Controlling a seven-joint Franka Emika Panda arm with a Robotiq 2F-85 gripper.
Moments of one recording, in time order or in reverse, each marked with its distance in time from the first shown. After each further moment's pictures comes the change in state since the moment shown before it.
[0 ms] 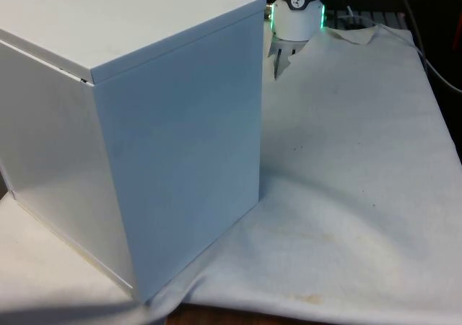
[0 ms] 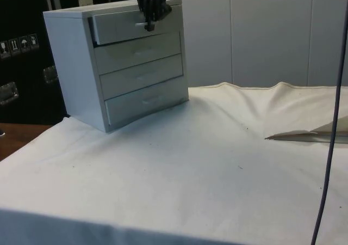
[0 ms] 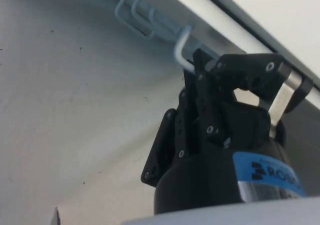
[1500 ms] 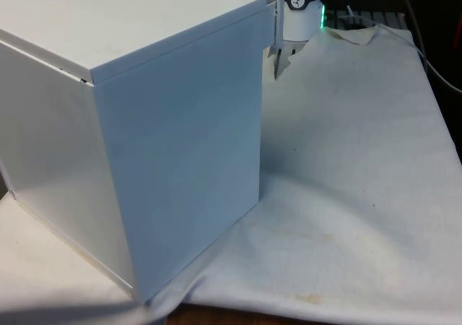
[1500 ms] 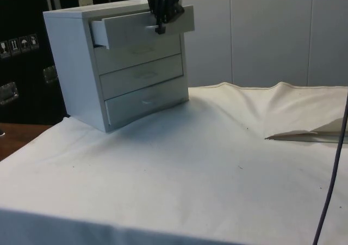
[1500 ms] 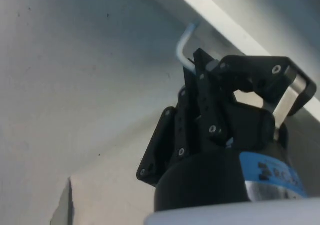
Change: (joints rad) arm 0.008 -0.144 0.026 -0.148 -0.046 -0.011 0.073
